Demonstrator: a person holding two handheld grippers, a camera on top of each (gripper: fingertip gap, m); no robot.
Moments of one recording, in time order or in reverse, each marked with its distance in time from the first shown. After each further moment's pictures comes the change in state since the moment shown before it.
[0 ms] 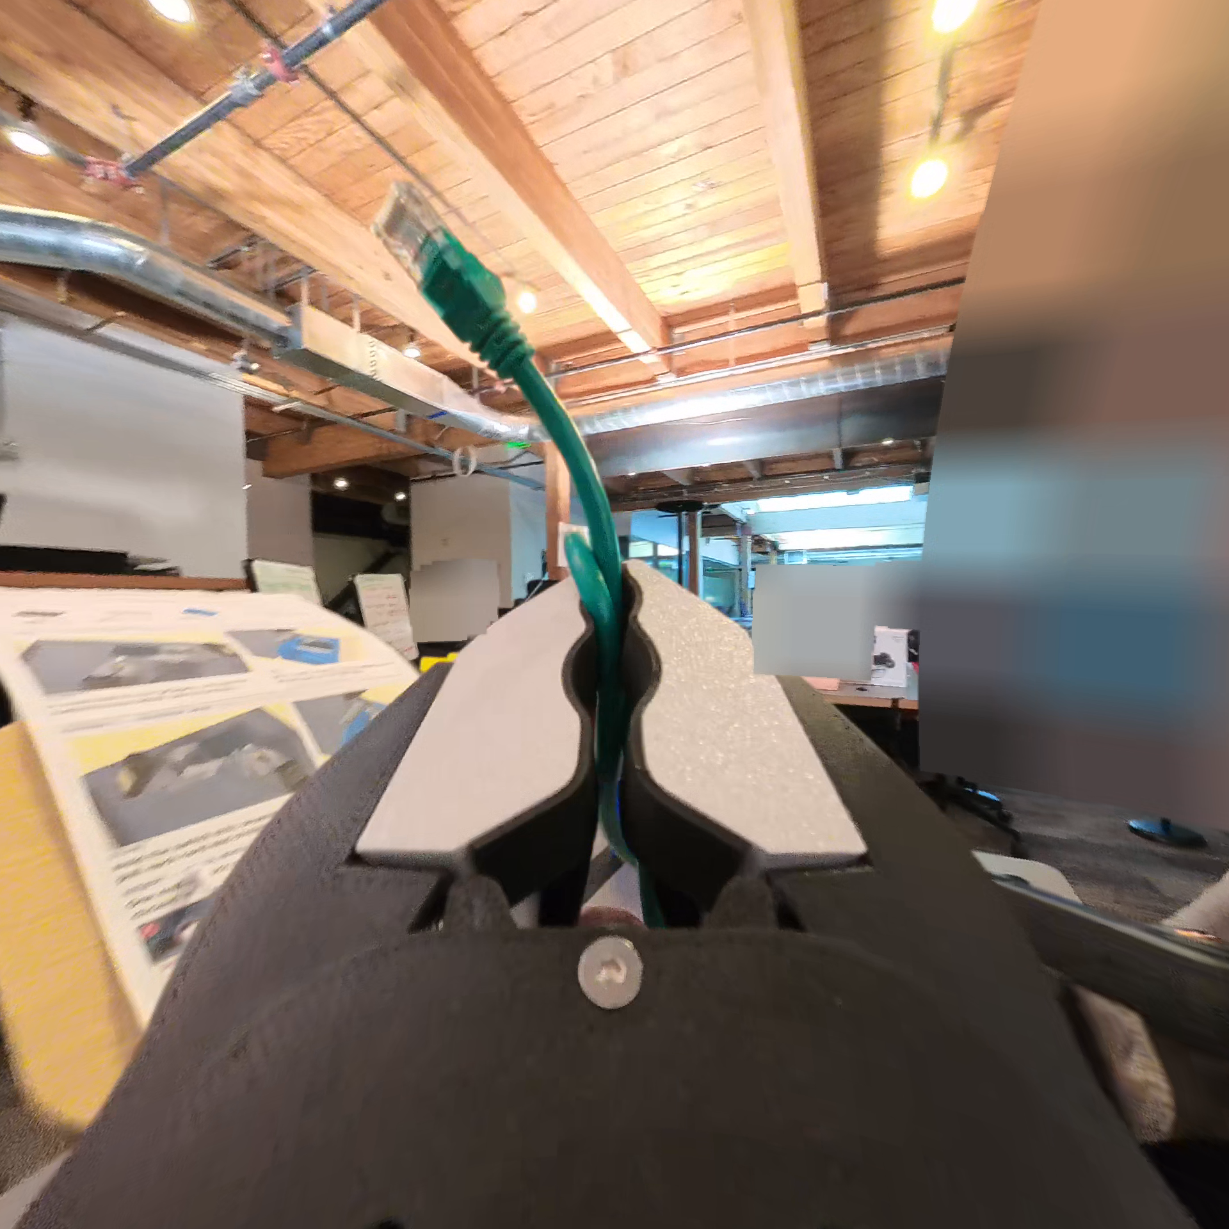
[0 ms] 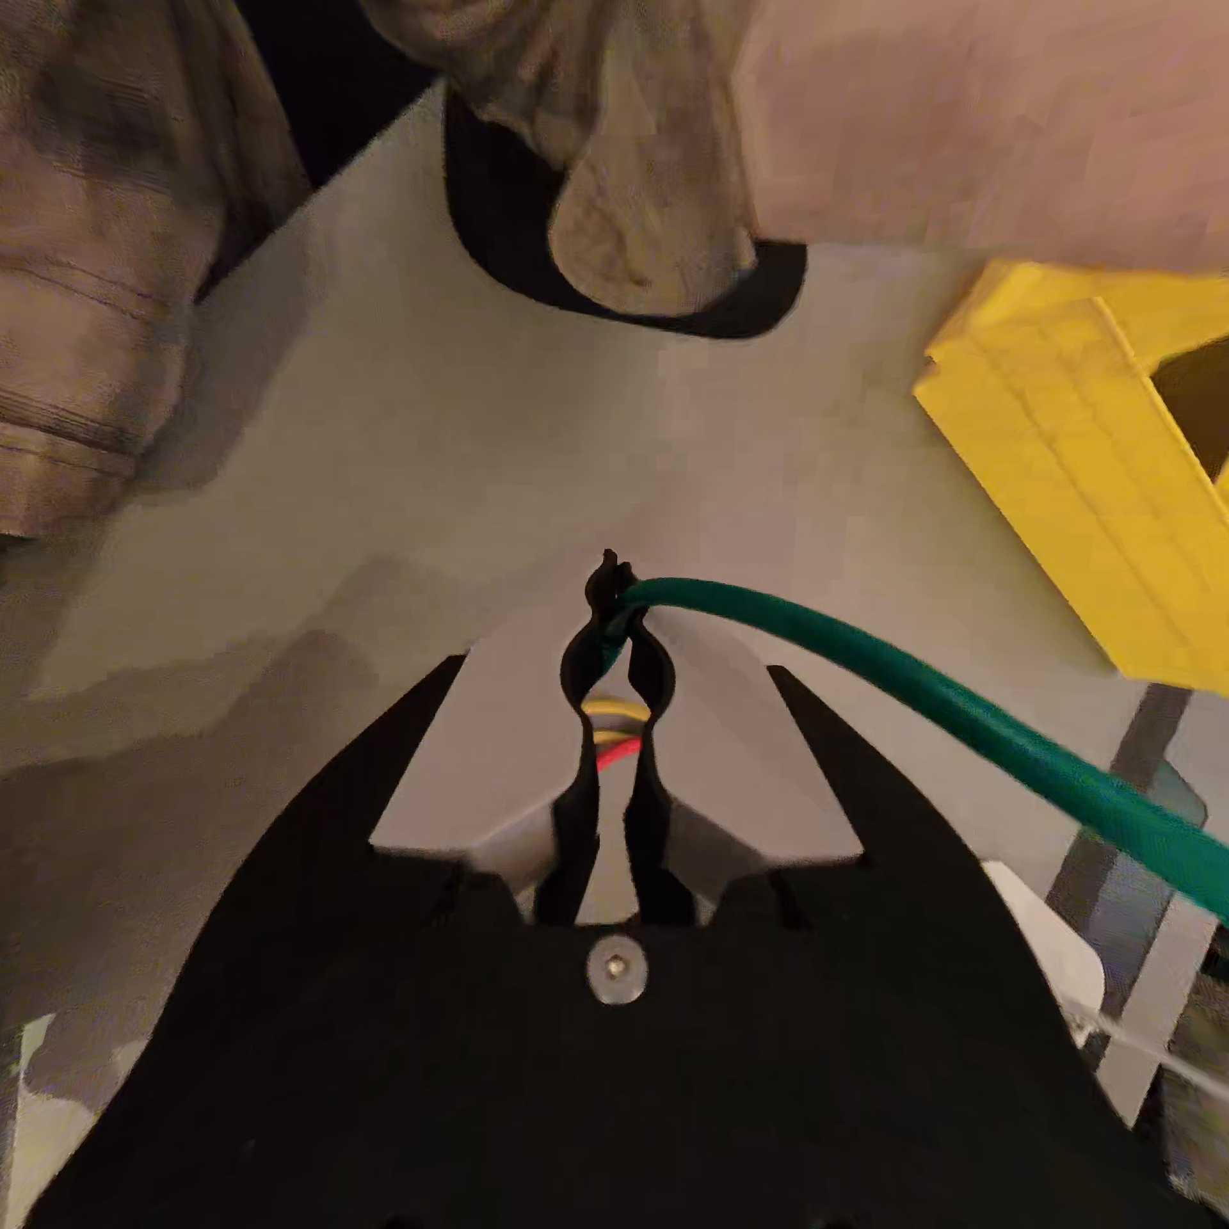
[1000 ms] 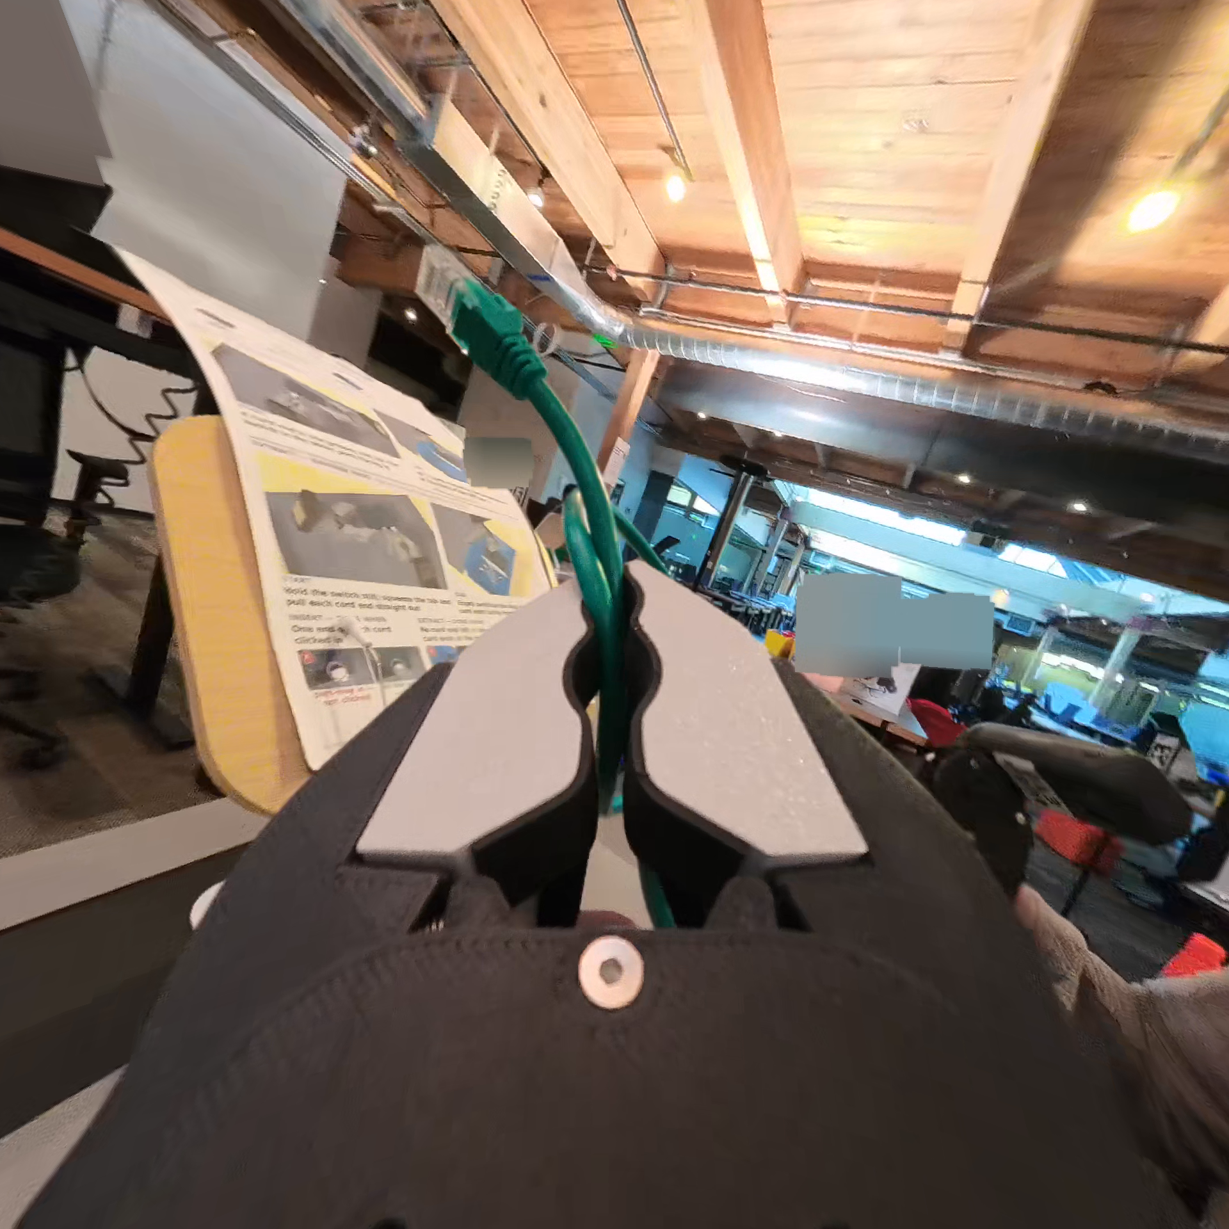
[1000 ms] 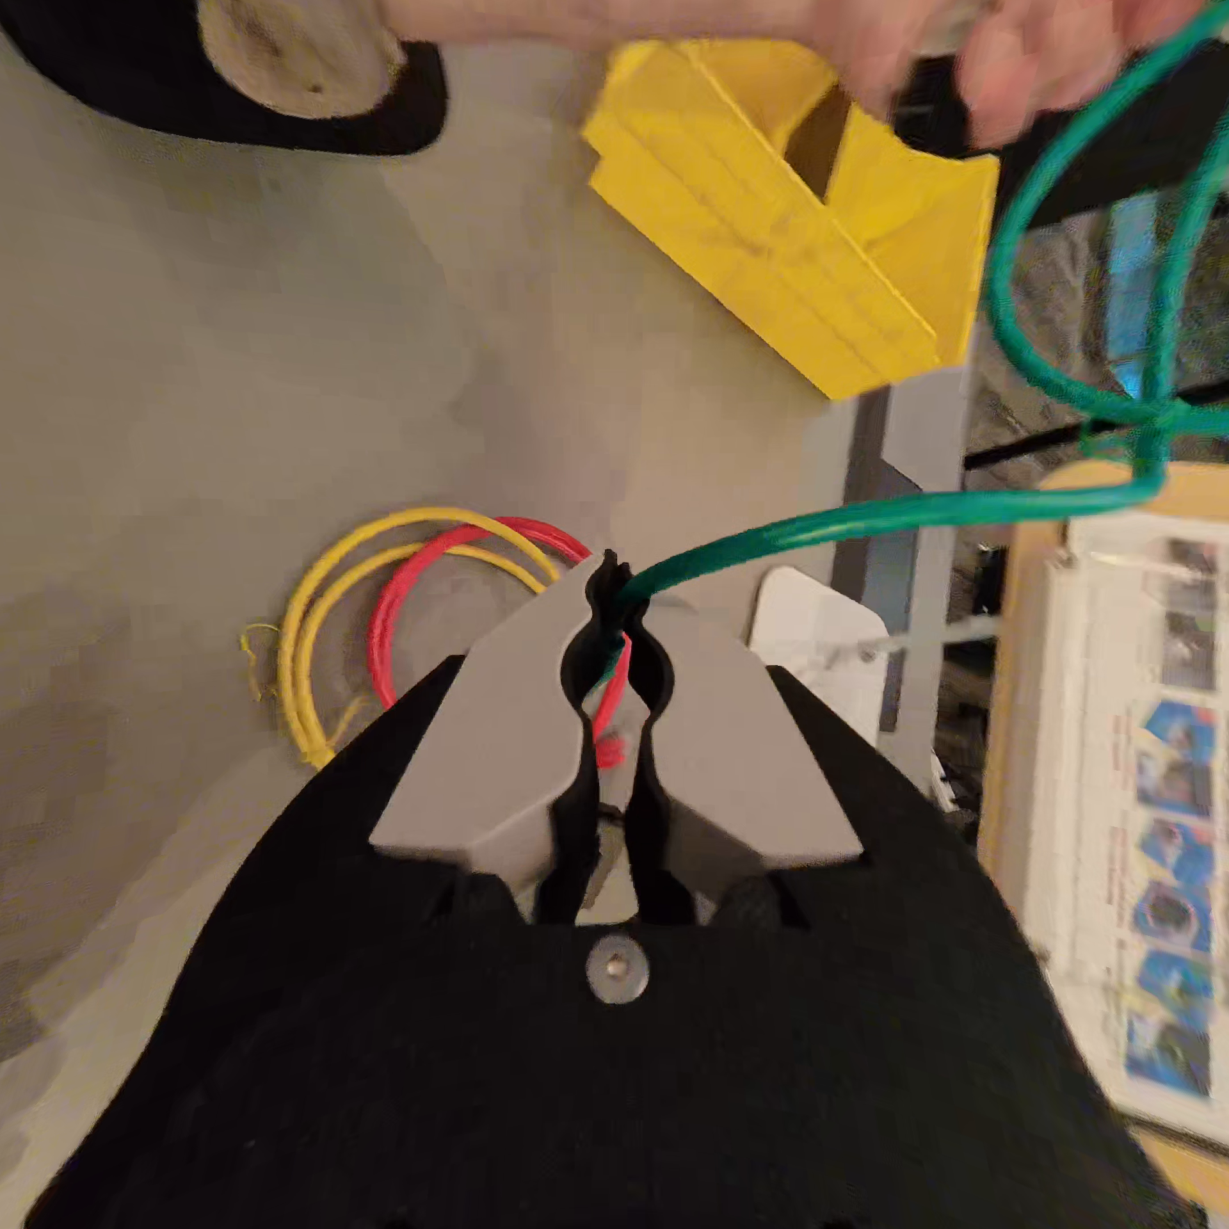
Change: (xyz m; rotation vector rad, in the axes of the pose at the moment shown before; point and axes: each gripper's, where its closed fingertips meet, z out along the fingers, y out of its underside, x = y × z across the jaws) left arm -0.105 0.061 -0.036 -0.128 -0.196 -0.301; right arm 0.059 0.069 -0.094 -0.088 0.382 0.168
